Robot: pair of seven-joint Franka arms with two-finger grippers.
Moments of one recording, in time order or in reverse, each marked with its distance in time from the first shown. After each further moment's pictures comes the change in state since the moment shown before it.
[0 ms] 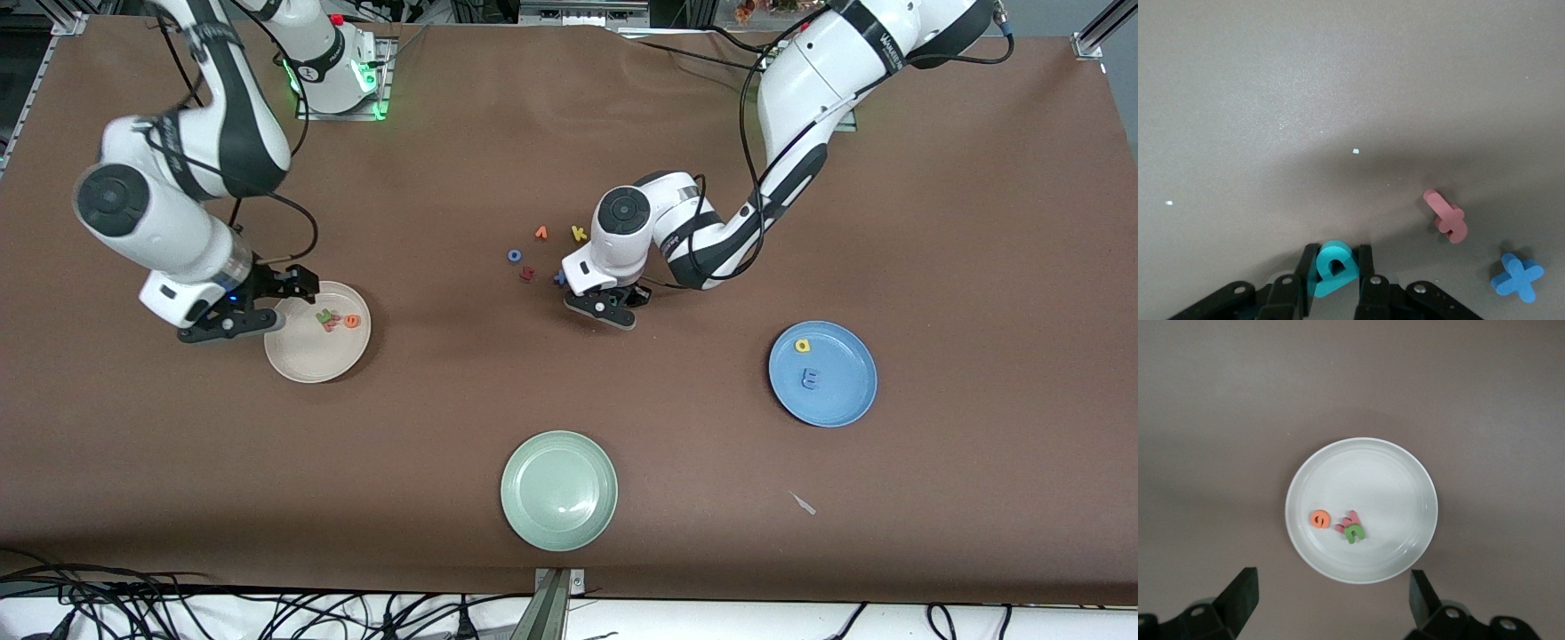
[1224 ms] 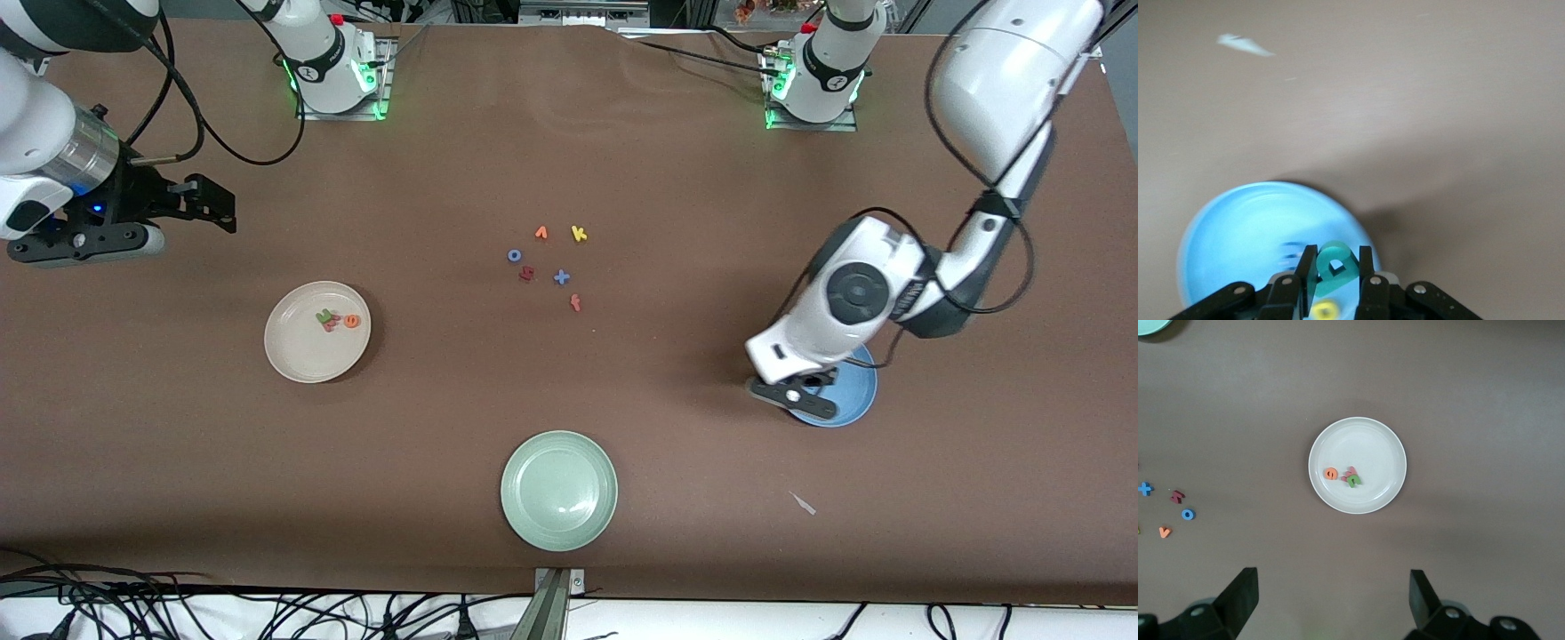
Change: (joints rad) left arm 0.532 -0.146 -0.066 0.057 0.000 -0.192 0.509; right arm -0.002 -0.109 -0.024 0.333 0.018 -0.481 0.034
